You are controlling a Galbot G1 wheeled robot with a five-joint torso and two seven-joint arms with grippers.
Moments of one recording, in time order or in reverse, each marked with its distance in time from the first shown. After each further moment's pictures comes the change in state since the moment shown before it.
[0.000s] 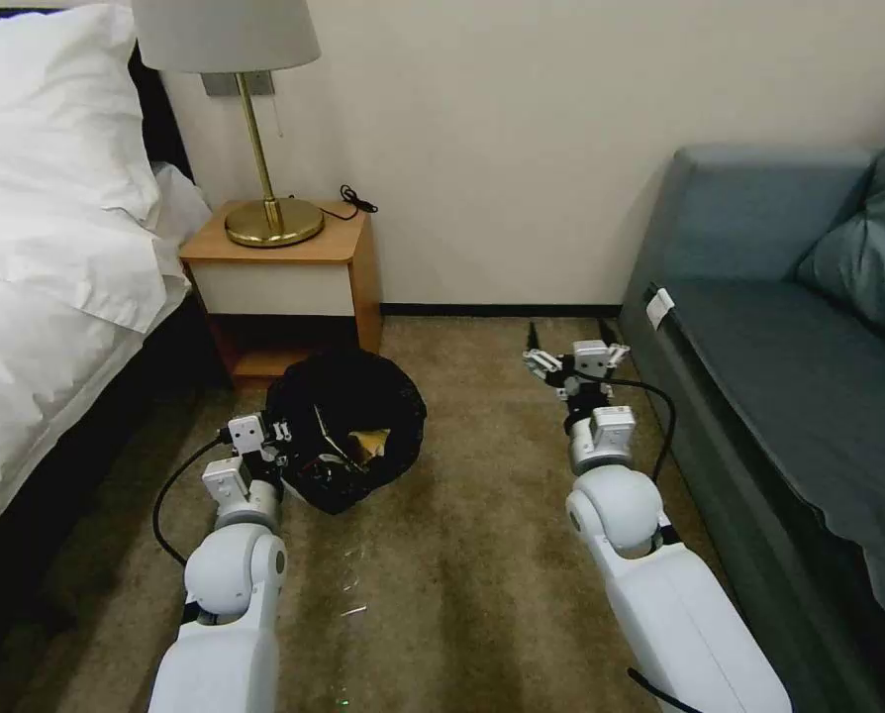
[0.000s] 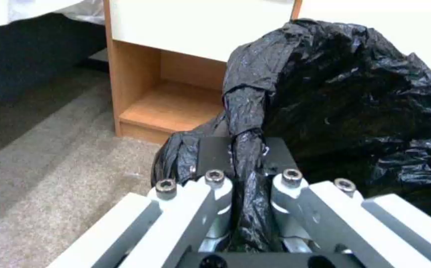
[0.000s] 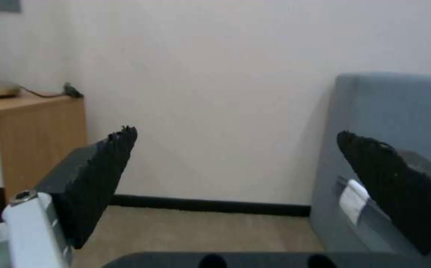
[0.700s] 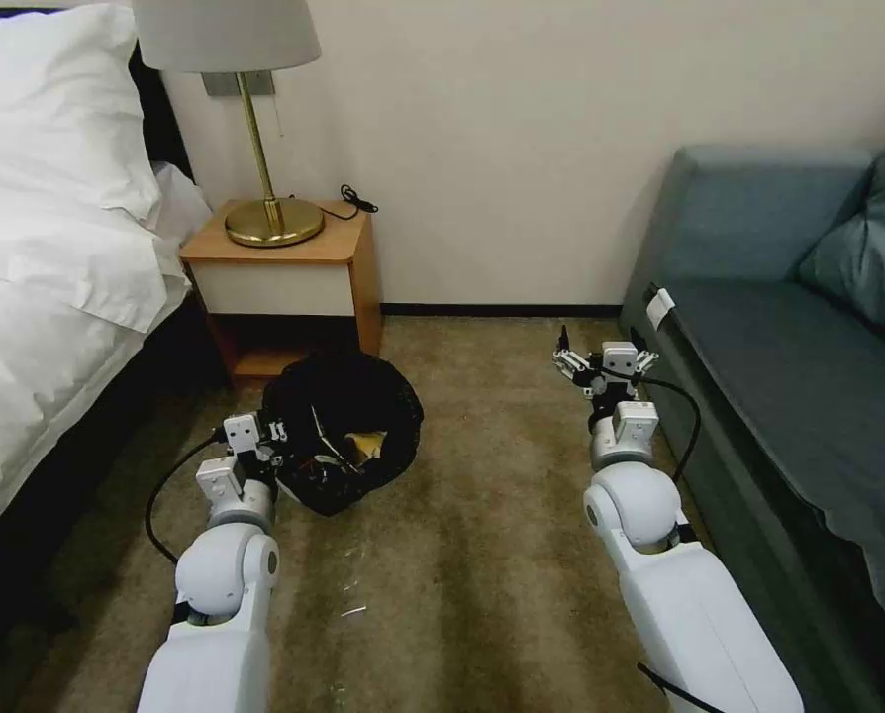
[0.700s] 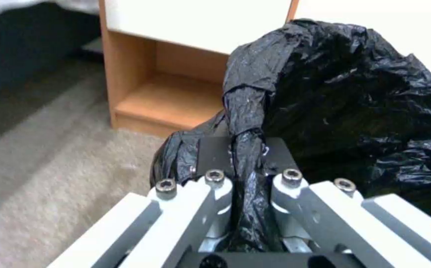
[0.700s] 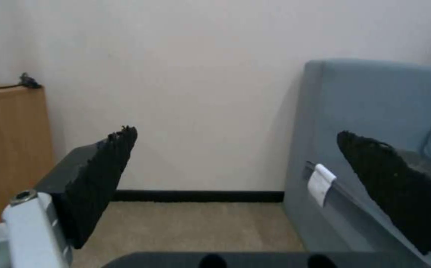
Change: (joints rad) left arm 0.006 0.041 -0.008 0.001 -0.074 0.035 0.012; right arm -0.018 -0.002 0.059 -0.001 0.008 -0.018 0.022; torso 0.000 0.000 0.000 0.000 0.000
